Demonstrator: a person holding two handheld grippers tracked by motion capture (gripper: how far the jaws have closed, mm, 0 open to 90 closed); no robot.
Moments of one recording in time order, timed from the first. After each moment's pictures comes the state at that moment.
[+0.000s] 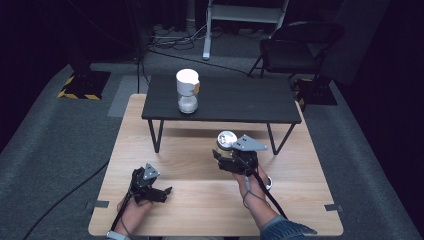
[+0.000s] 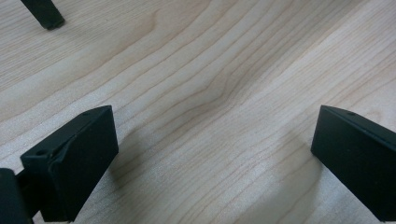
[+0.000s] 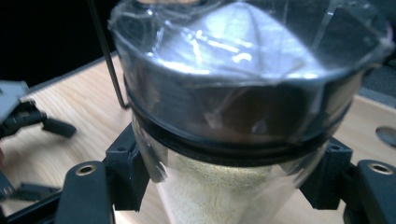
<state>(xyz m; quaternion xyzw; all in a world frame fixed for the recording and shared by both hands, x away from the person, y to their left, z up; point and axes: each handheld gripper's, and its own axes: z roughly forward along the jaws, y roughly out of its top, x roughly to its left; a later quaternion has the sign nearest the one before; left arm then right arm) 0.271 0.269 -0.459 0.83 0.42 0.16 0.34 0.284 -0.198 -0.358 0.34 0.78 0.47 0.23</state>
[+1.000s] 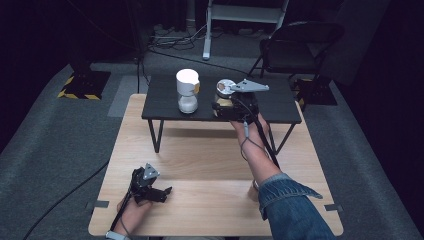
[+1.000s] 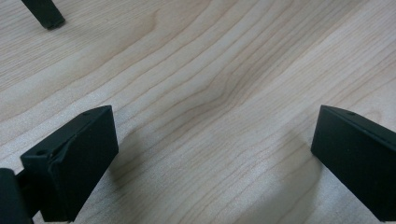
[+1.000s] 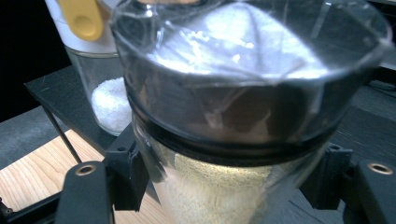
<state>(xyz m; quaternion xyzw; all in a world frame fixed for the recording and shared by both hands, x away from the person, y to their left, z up) 0.272 0.269 -0.459 0.83 0.41 0.16 0.34 0.369 -0.179 -0.260 0.34 0.77 0.48 0.25</state>
